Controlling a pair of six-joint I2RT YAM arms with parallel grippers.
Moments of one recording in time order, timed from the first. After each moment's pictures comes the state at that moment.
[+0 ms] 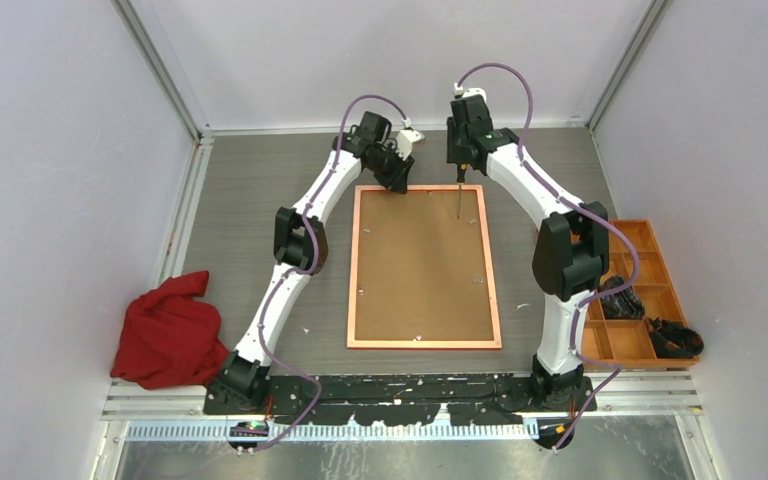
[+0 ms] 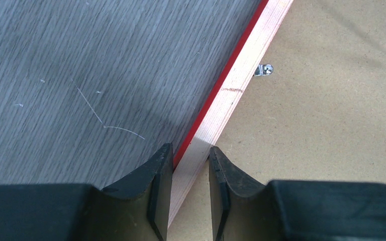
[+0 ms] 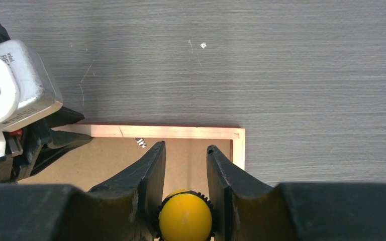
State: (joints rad) left arm -0.43 2.84 2.84 -0.93 0.53 0.40; right arm 0.35 1.98 1.78 -0.49 0.30 0.19
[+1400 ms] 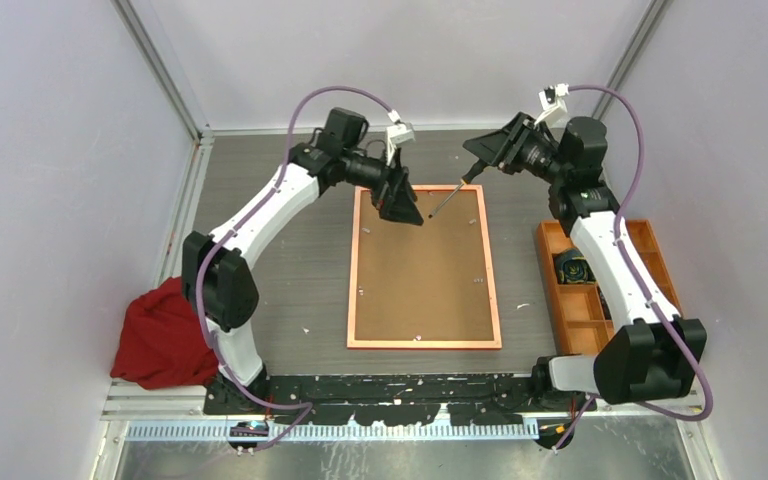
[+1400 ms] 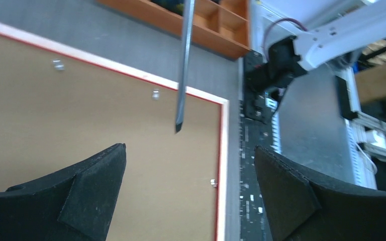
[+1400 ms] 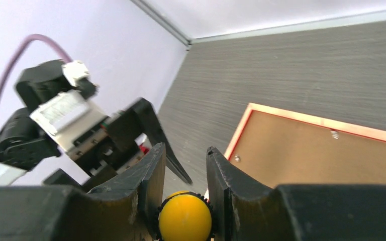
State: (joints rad) left arm -0.50 1.81 1.72 -0.59 1.03 0.13; right arm 0.07 1.33 1.20 0.00 -0.64 0.67
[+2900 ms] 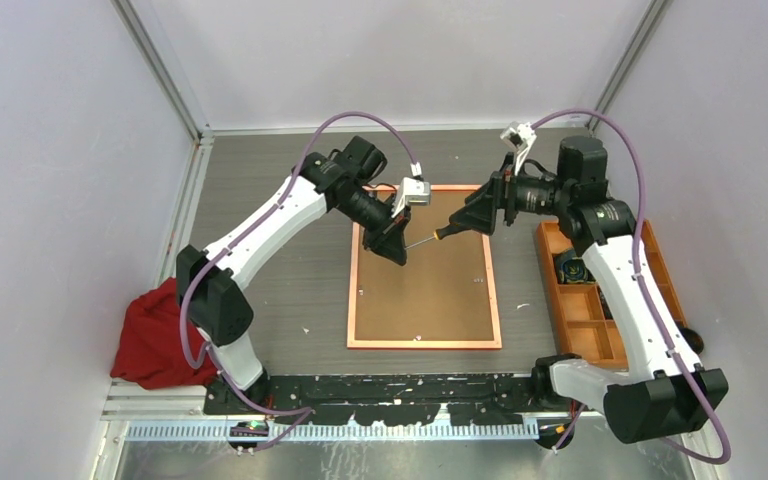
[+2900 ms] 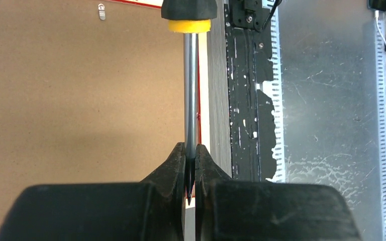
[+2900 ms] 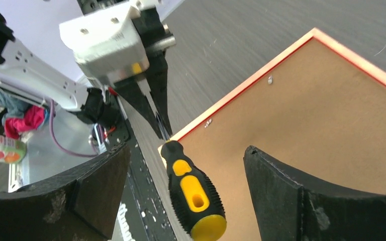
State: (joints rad) left arm -0.66 1.74 1.71 -1.10 0.89 0.57; right arm 0.14 1.13 1.22 -0.49 -0.99 0.11
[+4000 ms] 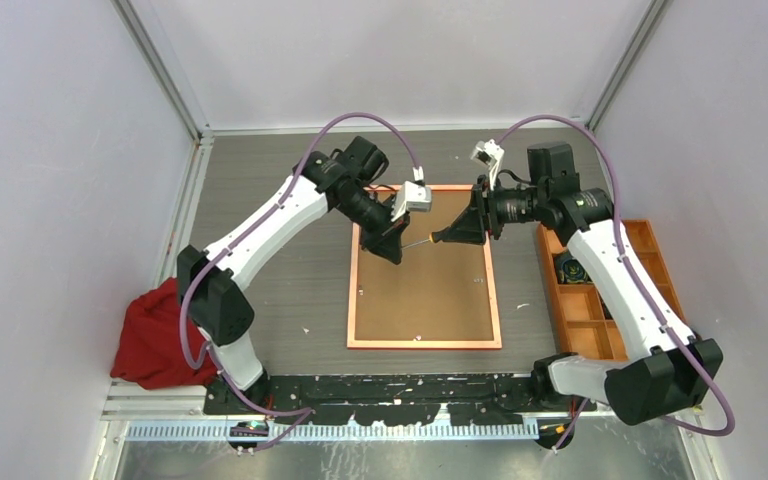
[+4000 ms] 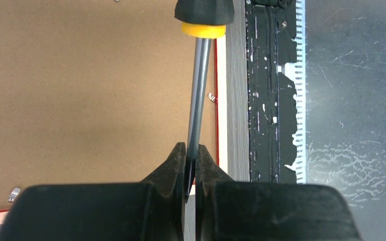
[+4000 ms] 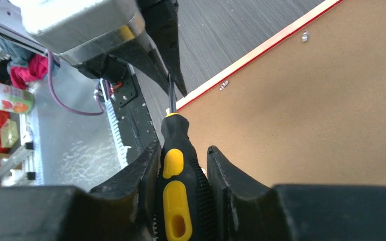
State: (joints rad) left arm -0.67 1.74 1.73 -1.15 0.80 0.64; right arm 0.26 1.22 1.25 -0.74 -0.96 -0.11
